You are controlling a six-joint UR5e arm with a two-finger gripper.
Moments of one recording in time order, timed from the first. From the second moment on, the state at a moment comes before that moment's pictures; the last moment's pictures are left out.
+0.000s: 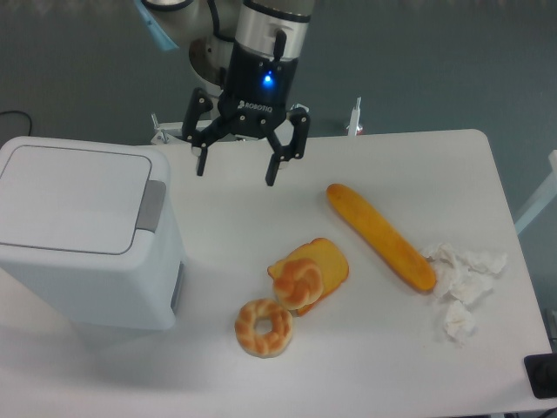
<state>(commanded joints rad) 2.48 -1.56 -1.64 -1.13 1.02 0.24</state>
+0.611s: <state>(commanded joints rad) 2.45 -1.61 -1.64 -1.13 0.97 0.19</state>
